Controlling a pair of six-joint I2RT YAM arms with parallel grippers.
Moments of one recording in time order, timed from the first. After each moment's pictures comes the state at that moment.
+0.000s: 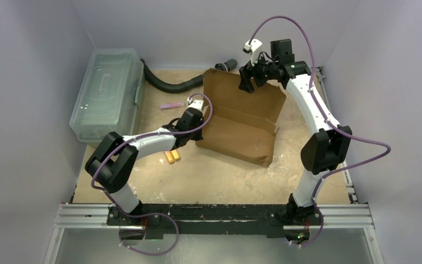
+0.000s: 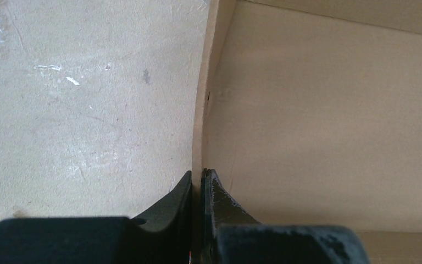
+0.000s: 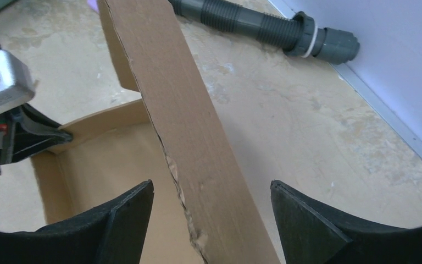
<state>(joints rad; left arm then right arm) -0.66 1.67 0.94 -0.03 -0.24 -0.41 0.23 1.83 1.87 -0.74 -0.48 -0.40</state>
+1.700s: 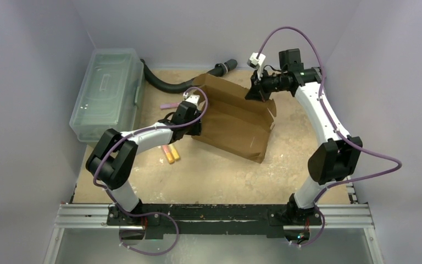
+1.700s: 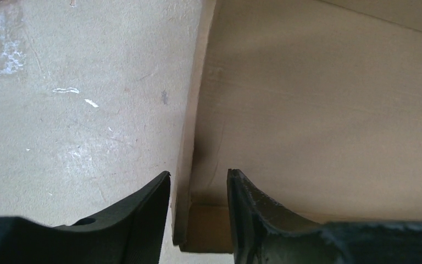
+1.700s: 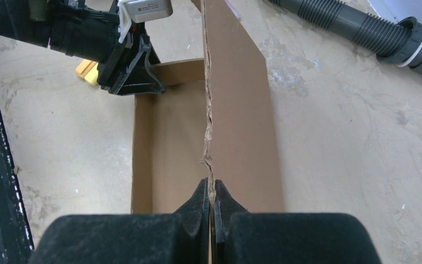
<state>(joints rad) -0.57 1.70 0.98 -0.04 -0.14 -0.37 0.18 1.69 1.72 -0.87 -0.77 -0.58</state>
